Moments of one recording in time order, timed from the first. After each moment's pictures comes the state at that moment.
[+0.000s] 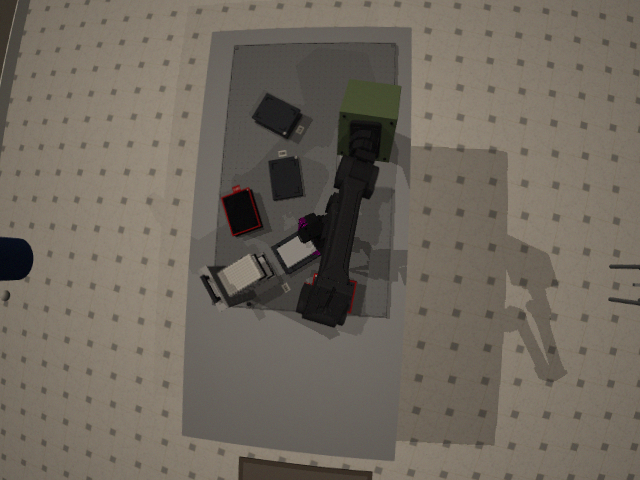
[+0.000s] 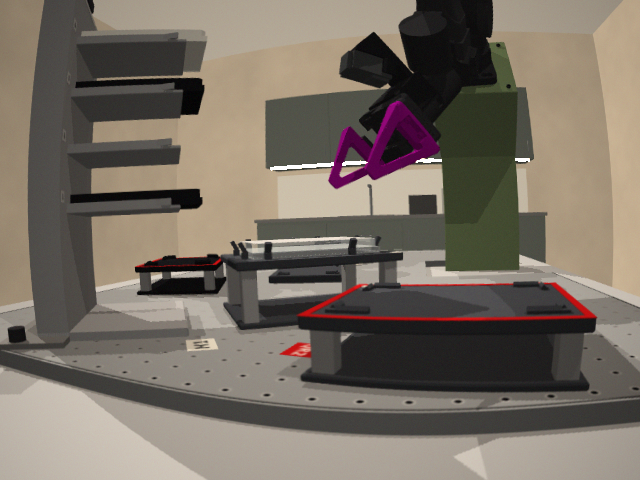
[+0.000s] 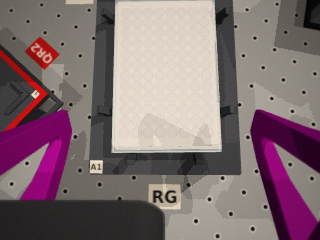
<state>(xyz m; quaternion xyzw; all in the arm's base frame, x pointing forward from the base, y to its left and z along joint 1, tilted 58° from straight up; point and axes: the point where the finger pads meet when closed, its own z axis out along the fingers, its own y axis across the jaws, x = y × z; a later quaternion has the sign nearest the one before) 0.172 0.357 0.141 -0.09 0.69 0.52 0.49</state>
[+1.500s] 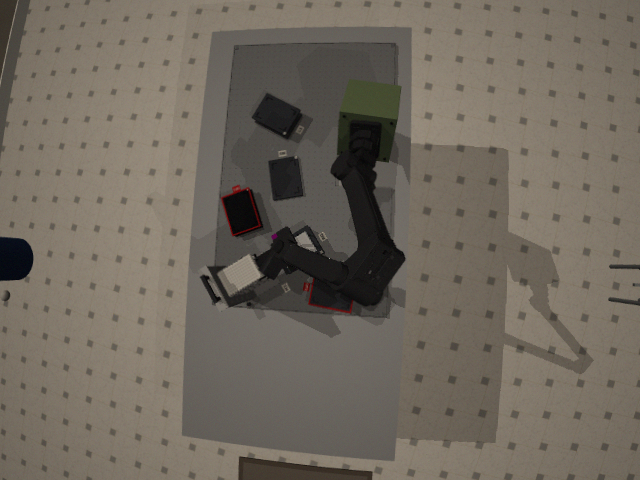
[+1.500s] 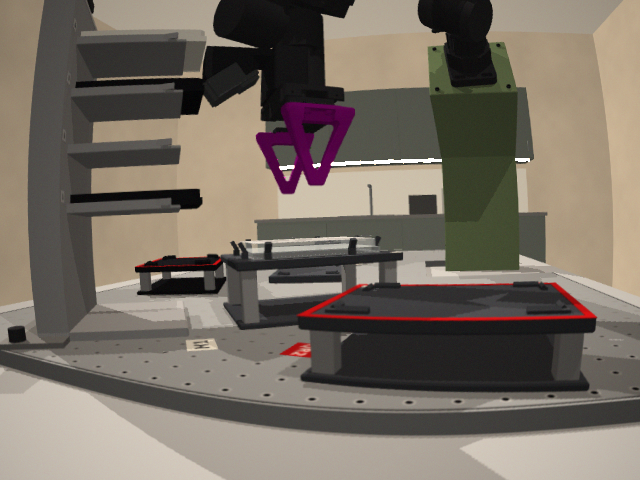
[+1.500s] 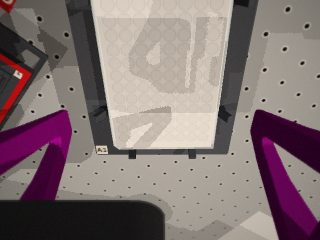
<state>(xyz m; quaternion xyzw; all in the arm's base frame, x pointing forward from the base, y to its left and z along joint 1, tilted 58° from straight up) 0.219 0.380 0.169 -0.28 0.83 0.45 0.19</state>
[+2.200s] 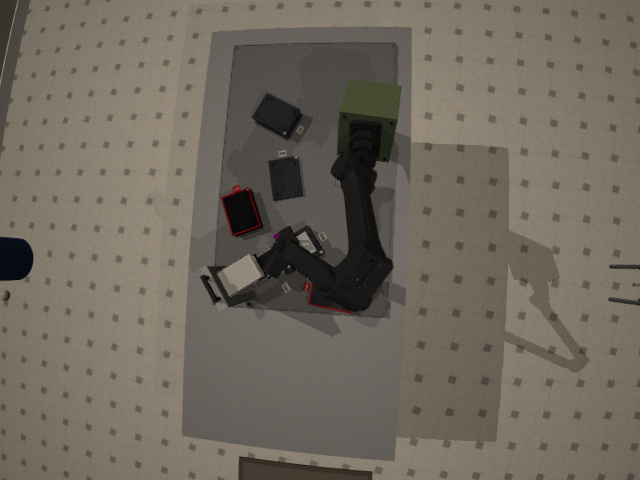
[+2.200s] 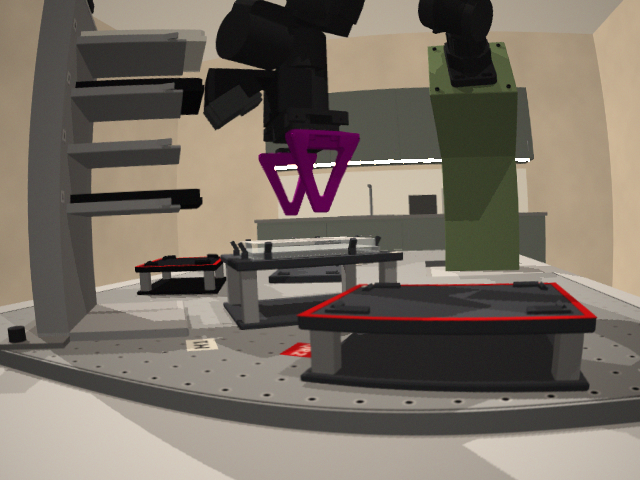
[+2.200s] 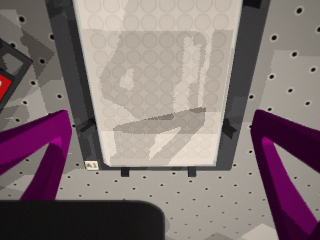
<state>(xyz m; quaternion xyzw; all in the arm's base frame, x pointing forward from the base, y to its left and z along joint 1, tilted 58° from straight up) 0.219 0.399 0.152 -0.28 0.83 0.45 0.19</state>
